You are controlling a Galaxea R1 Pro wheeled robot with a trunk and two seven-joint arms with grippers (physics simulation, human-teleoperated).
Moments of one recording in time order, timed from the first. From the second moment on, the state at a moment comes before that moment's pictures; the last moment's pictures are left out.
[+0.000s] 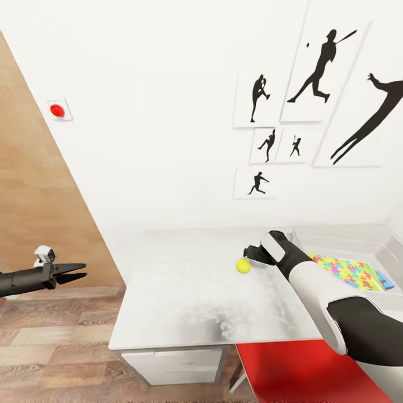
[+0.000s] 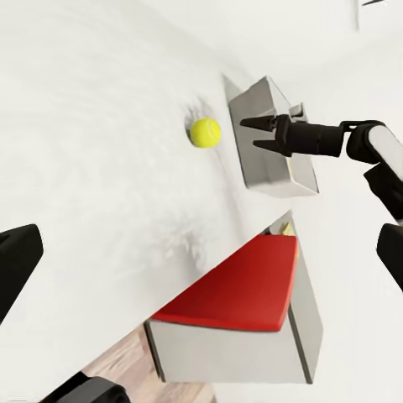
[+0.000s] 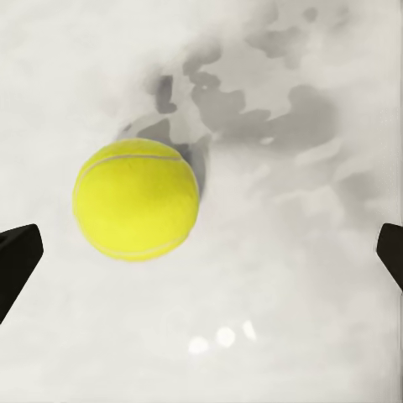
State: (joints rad) left arm -0.71 0.63 0.15 -0.78 0.17 0.95 -1.57; right arm -1.15 -0.01 0.25 -0.37 -0.75 0.71 -0.44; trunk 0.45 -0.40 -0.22
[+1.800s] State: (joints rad) left arm -0.71 0.65 0.16 -0.77 0.17 0.95 -1.57; right arm -1.21 0.03 0.25 -0.45 -0.75 0.74 -0.47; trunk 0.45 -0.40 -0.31
